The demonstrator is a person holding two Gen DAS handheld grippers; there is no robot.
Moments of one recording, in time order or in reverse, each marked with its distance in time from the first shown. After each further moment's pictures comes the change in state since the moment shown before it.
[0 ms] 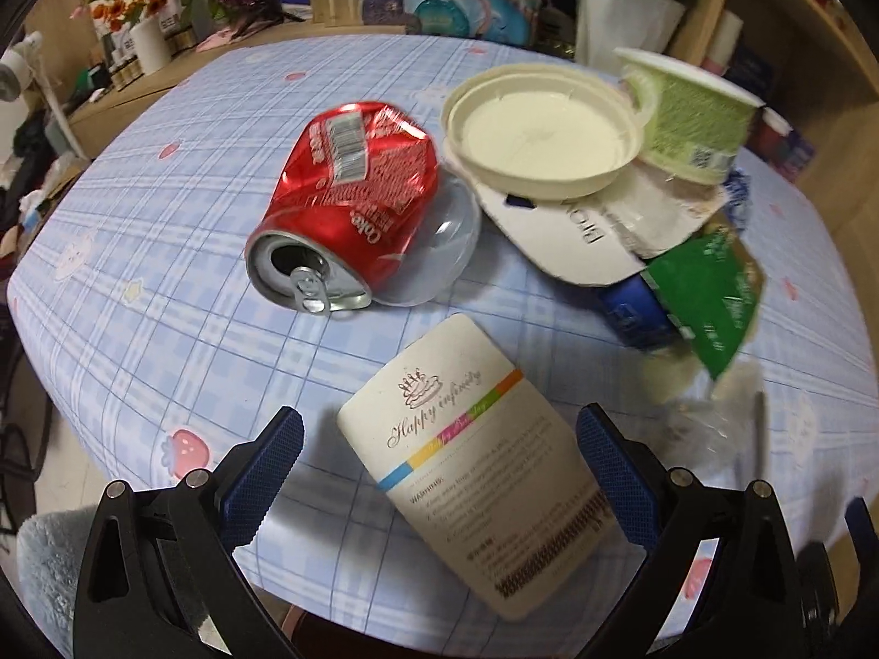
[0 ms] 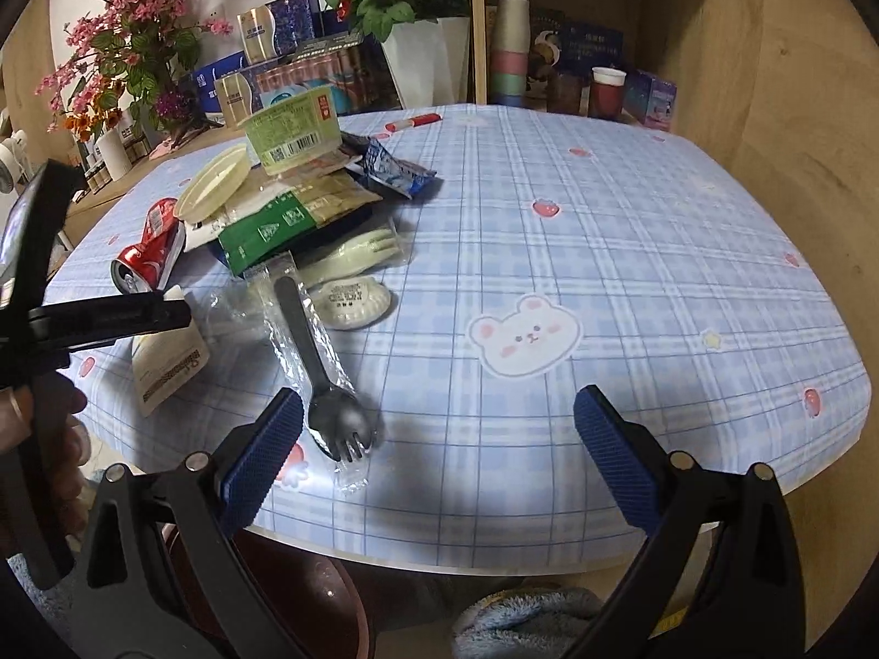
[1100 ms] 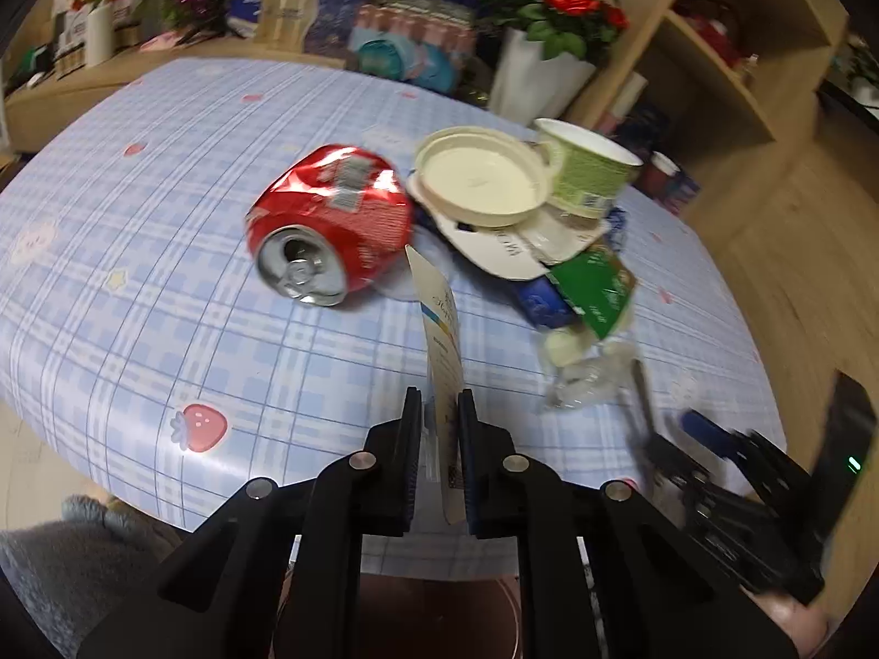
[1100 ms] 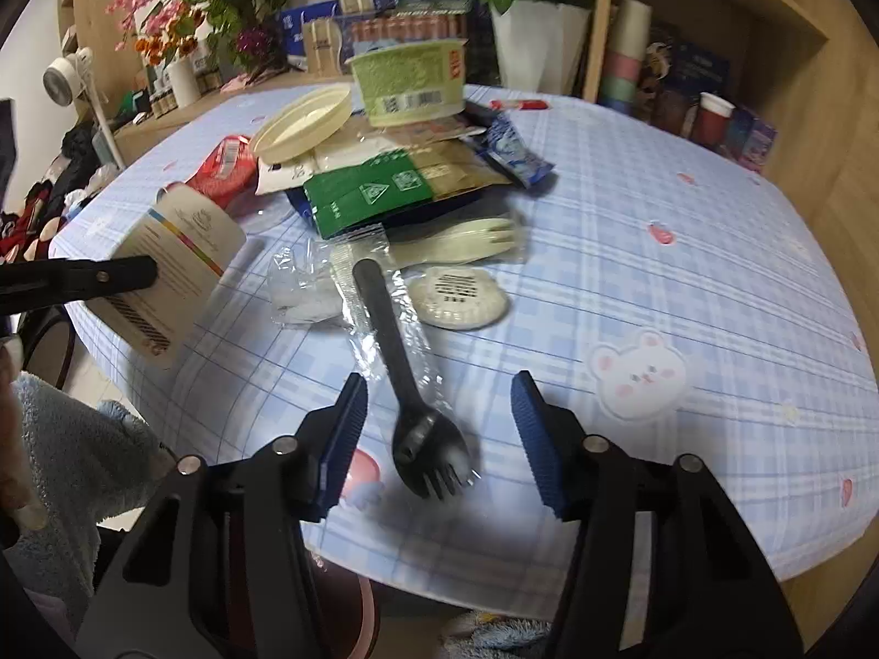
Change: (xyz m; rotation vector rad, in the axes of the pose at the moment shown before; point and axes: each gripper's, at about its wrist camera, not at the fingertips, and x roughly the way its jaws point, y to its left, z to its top) left arm -0.062 0.049 -0.034 0.025 -0.110 -0.376; right arm 0.032 0.050 0.013 -0.217 0.072 0.120
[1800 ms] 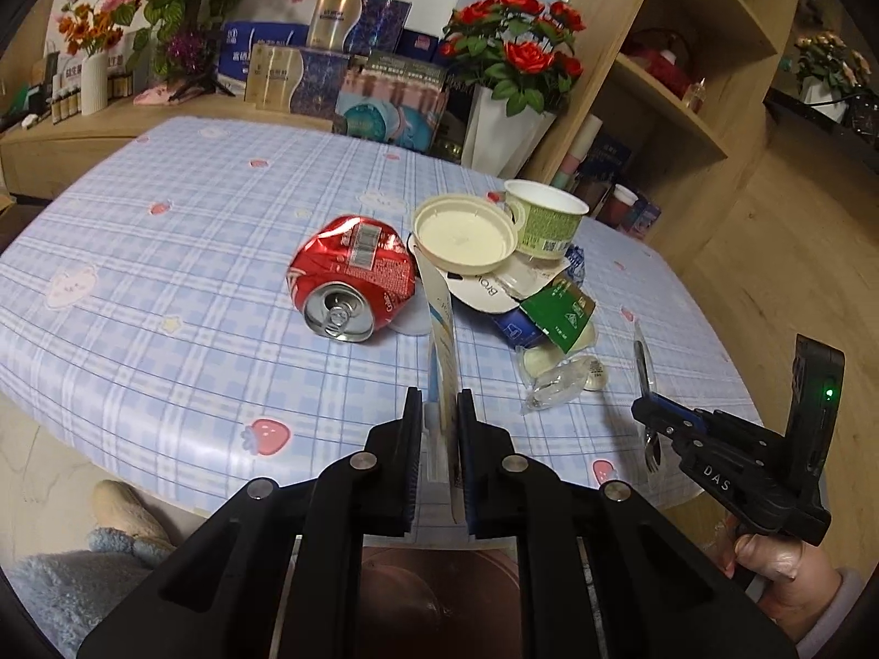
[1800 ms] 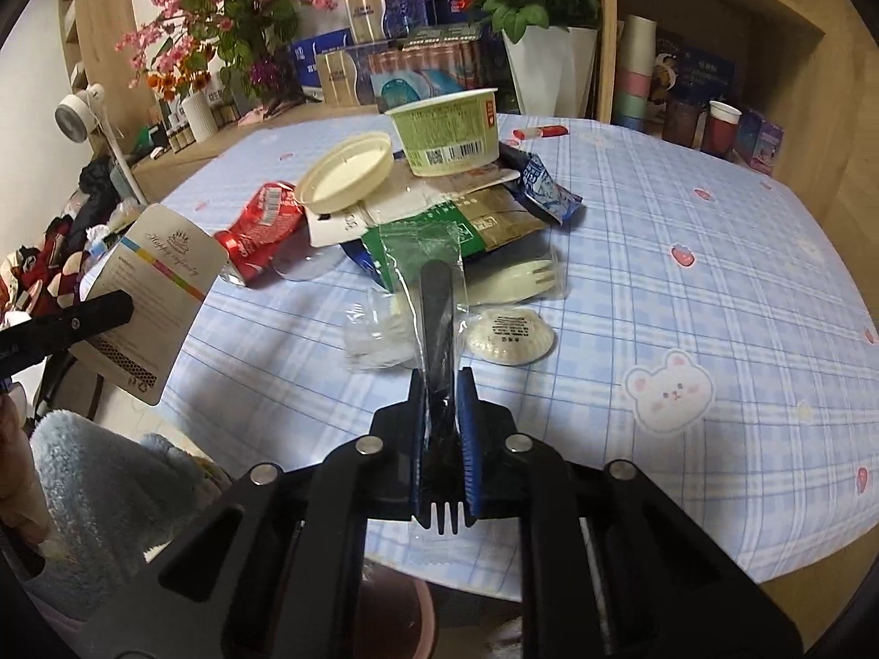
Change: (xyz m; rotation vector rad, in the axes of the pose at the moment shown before) left arm -0.064 0.015 -0.008 0.055 -0.131 -0.041; right arm -0.036 0.018 0.011 0.074 -0.065 0.056
